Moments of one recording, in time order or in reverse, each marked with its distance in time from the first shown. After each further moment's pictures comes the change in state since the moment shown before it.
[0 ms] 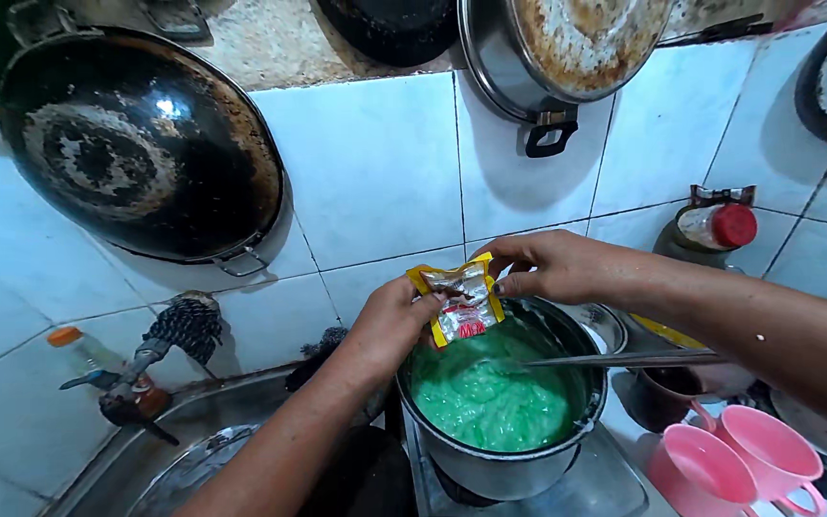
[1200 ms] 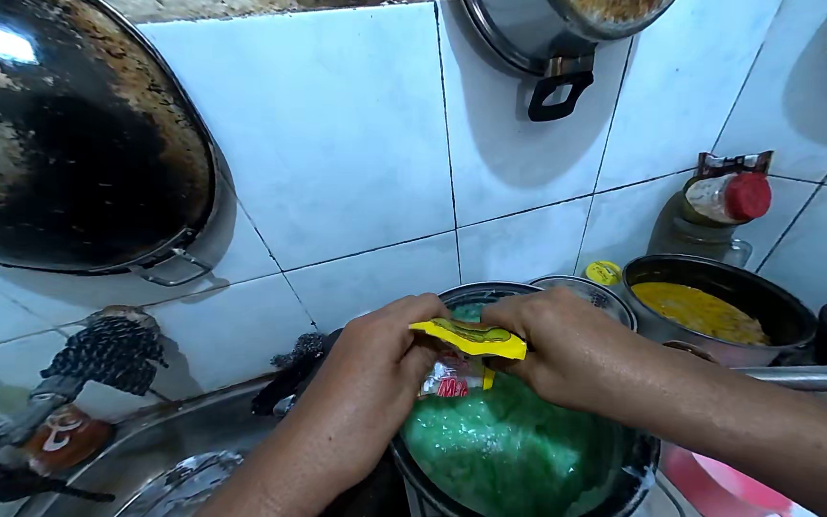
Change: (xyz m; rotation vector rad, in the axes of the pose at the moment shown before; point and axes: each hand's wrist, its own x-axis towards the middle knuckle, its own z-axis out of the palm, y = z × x) left_hand 0.013 -0.037 -0.016 0.571 -0.056 0.440; right_hand -0.003 0.016 0.076 -0.247 0.245 -0.136
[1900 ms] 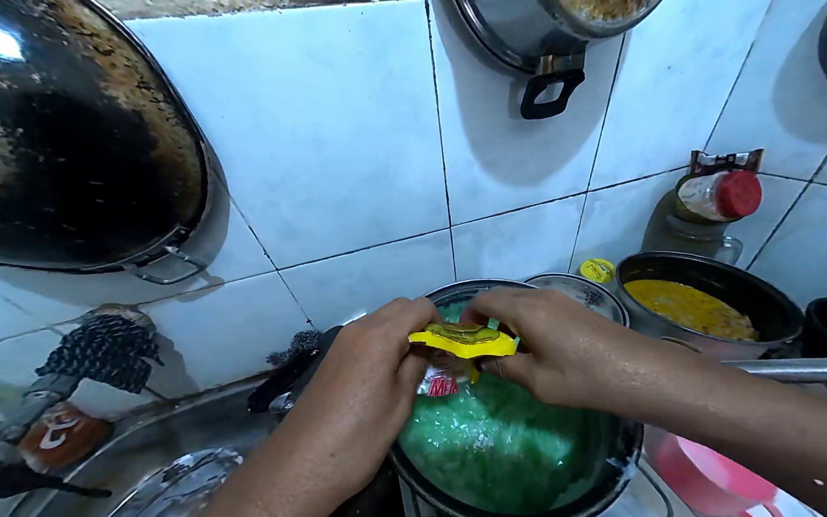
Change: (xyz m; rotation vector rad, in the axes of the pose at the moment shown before) left_hand -0.006 0.006 0.005 0.167 0.062 0.064; right_hand -0.002 -0.005 -0.013 0.130 -0.149 0.092
